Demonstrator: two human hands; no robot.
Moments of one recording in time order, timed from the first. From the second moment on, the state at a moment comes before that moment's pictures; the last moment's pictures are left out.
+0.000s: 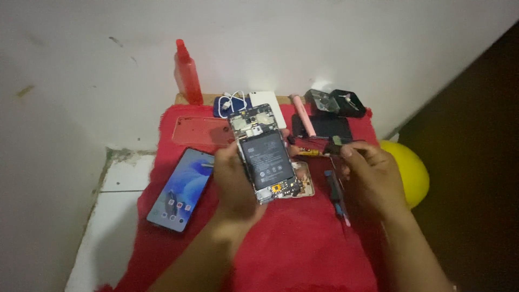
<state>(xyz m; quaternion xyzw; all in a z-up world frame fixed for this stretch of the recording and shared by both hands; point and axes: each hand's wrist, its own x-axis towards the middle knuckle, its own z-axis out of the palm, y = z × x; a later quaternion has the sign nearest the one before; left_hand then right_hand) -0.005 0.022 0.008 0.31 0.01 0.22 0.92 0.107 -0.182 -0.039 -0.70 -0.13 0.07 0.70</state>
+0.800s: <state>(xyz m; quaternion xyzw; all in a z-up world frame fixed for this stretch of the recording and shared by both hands) 0.009 0.025 0.007 0.25 0.09 0.06 0.96 0.070 -0.164 -0.016 -0.80 -0.20 -0.08 0.56</state>
